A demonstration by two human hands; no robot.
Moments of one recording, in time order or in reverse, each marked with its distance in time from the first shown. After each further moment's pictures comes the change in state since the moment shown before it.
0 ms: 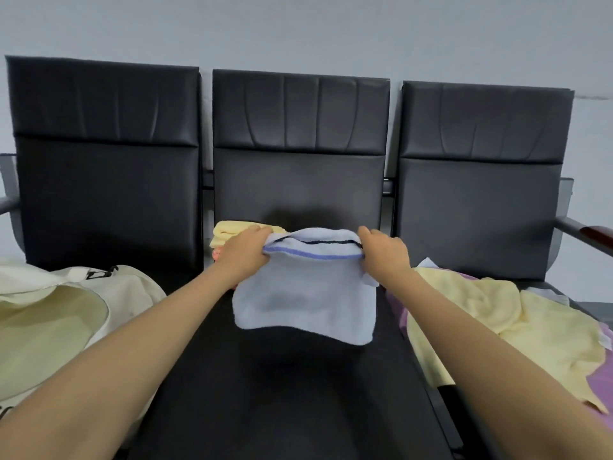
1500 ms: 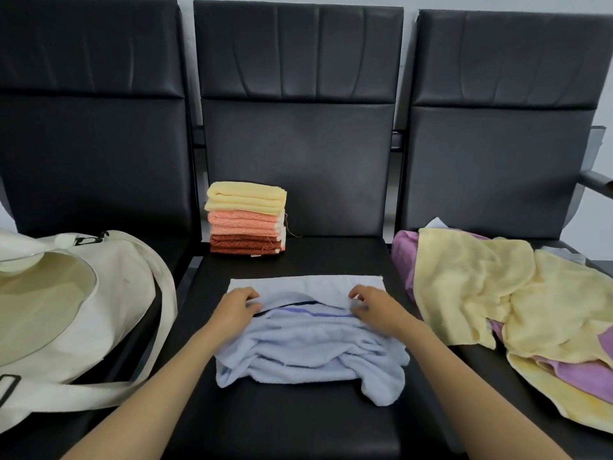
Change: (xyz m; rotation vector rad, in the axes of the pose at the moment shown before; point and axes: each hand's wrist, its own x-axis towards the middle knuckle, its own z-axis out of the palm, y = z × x) left_hand -0.116 -0.028 0.110 -0.439 -0.290 -0.371; right_hand -0.084 0.009 0.131 0.470 -0.471 0.025
